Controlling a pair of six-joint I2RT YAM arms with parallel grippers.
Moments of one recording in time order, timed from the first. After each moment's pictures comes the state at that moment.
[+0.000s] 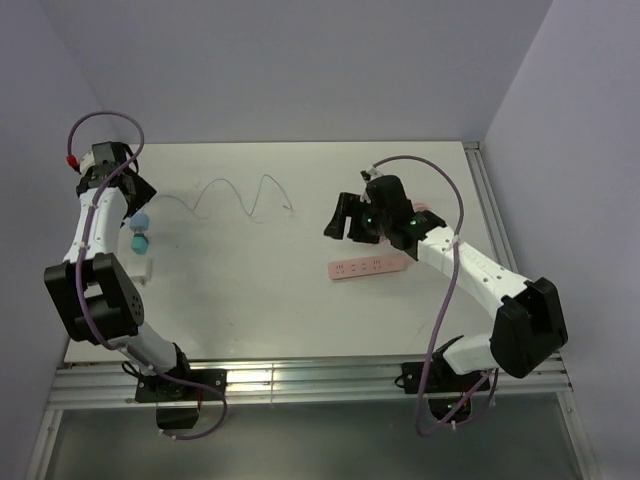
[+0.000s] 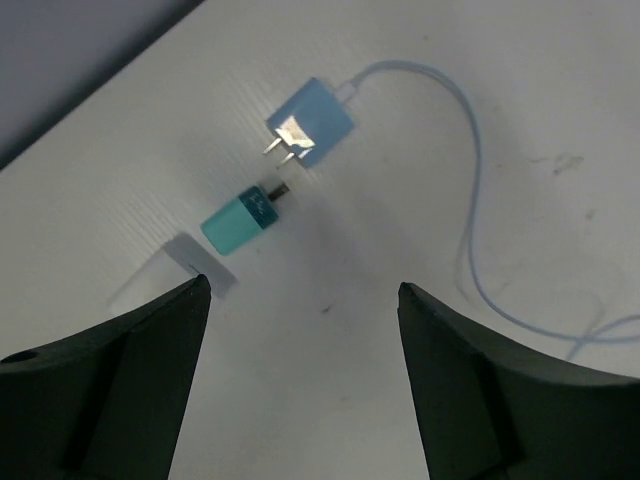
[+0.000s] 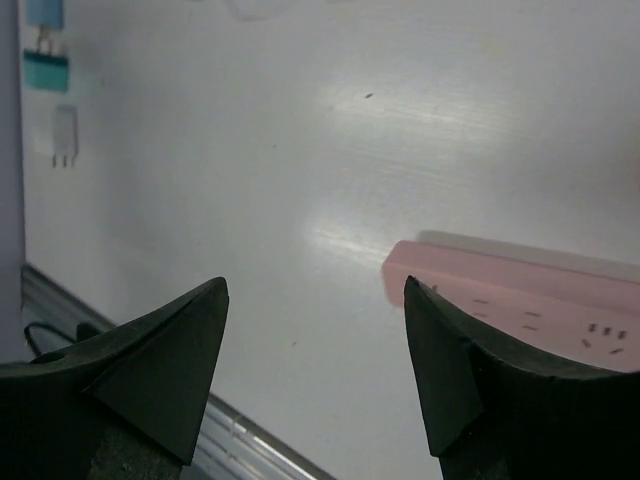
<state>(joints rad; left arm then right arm) 0.23 1.60 1.39 -0.68 -0.31 -0.61 0.50 1.38 1.04 -0.36 -0.17 0.61</state>
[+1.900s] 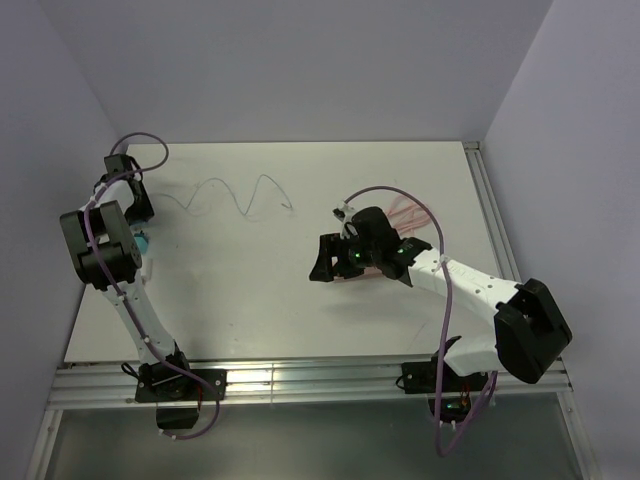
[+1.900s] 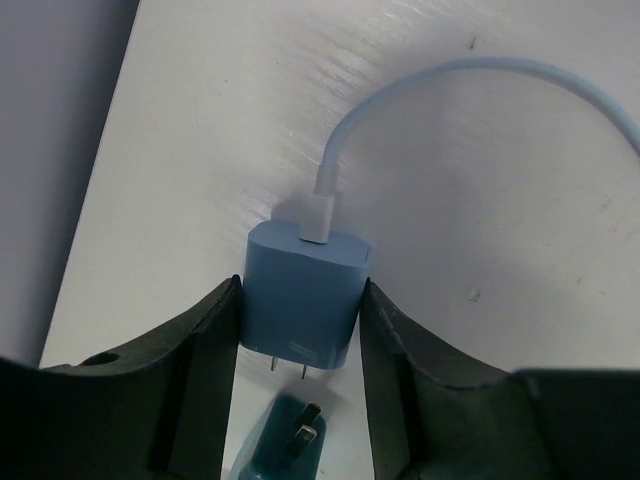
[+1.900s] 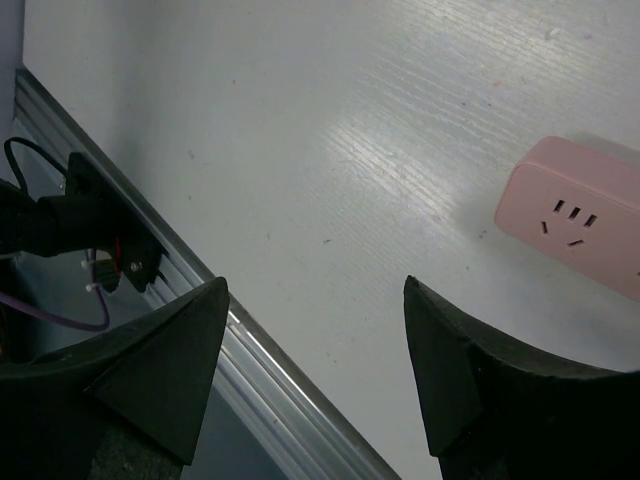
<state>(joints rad) 0.32 2.11 1.54 -0.43 -0.22 -0.05 0.67 1.33 0.83 -0.23 -0.38 0.53</state>
